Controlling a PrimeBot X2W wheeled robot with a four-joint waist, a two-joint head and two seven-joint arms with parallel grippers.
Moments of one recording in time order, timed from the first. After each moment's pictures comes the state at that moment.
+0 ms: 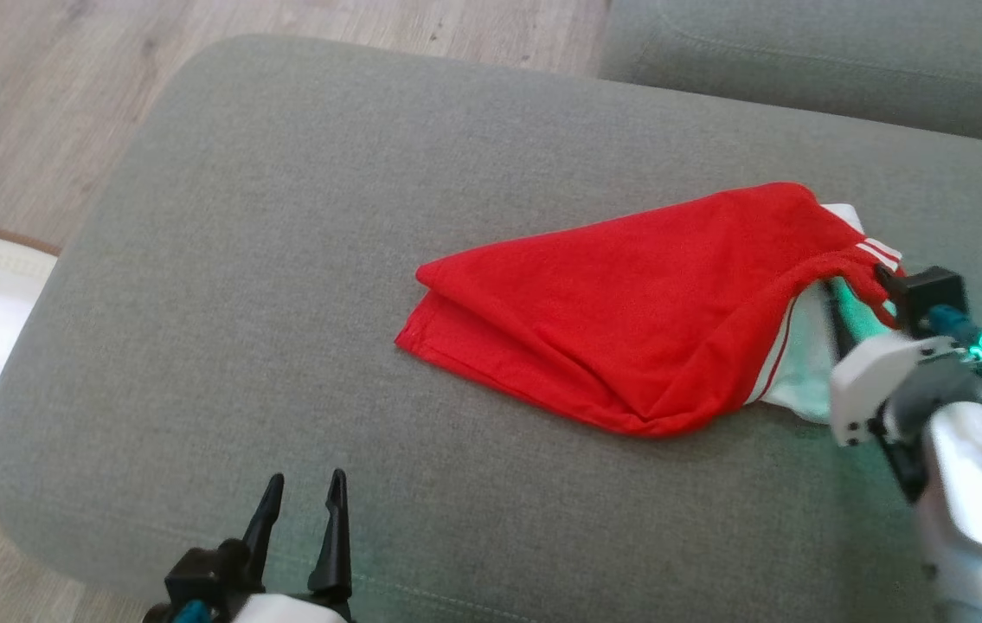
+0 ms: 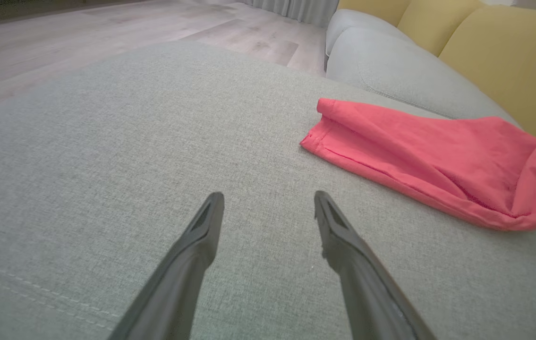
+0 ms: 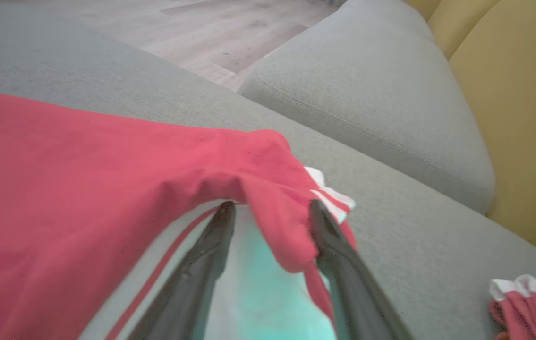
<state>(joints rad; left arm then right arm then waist) 0.00 0.30 -0.61 0.20 -0.70 0.24 -0.25 -0.37 -0.21 0.03 0.54 -0.13 0.12 0.10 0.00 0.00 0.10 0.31</state>
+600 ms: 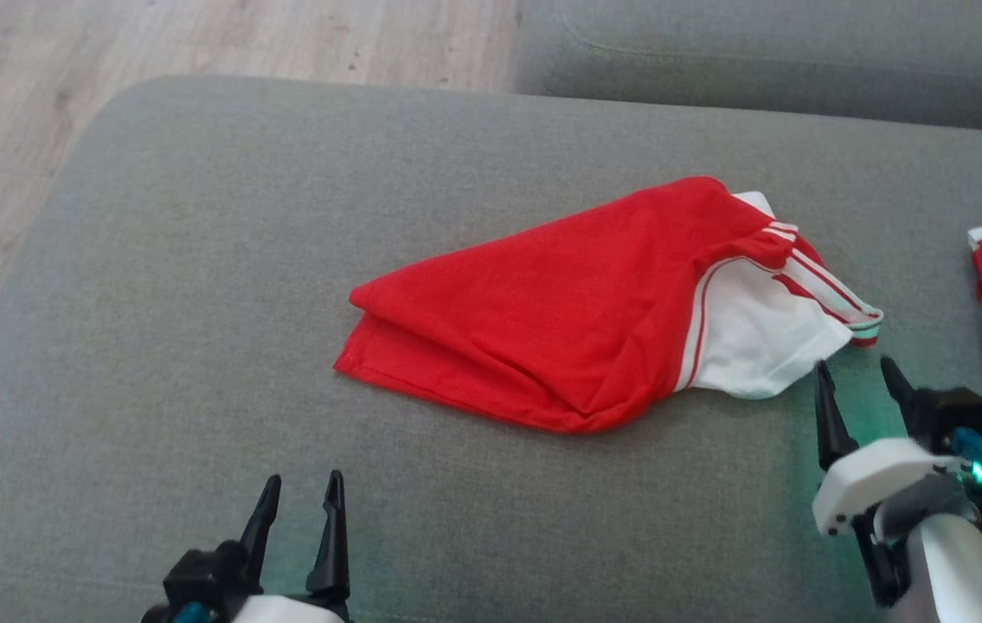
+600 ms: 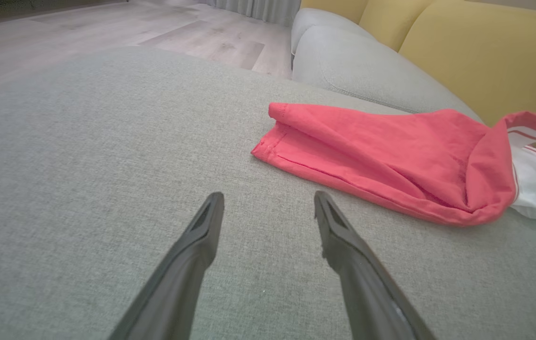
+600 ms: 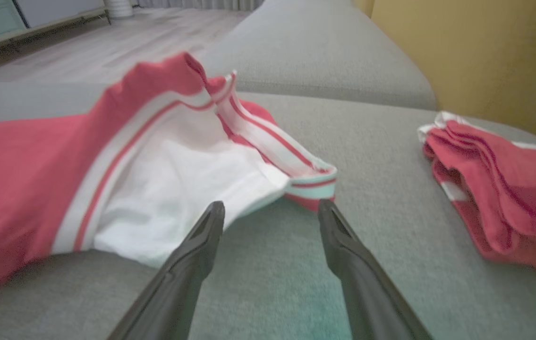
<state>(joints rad) 0.00 0.29 -0.60 0.21 -0.69 0.24 -0.25 -0.19 -0.07 -0.13 0.52 -0.05 0.12 -0.09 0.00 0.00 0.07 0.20</state>
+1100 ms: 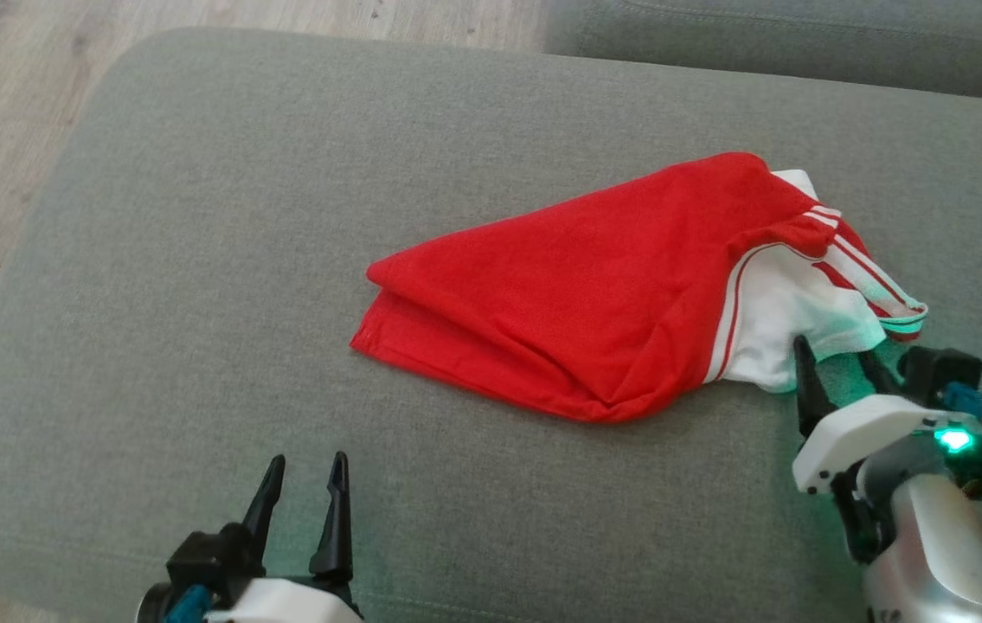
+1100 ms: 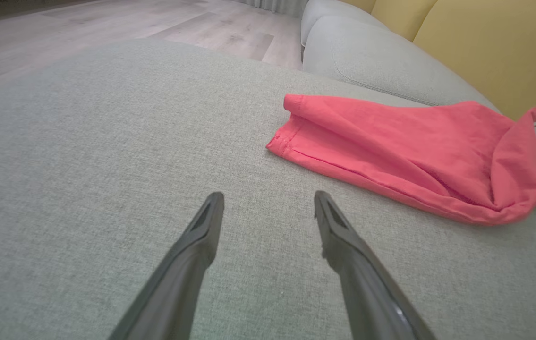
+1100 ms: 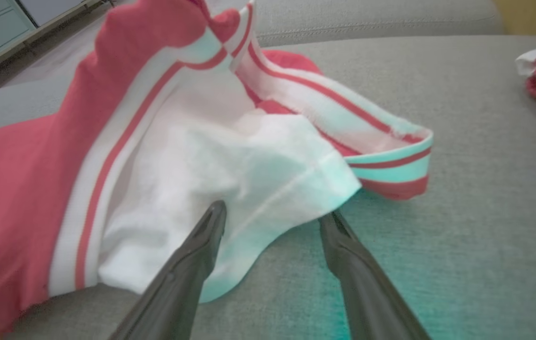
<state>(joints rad) -0.03 0.29 -0.61 0.21 -0.68 0.23 -0.25 -0.30 -0.05 -0.13 0.64 0.08 0.12 -0.01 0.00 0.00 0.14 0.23</state>
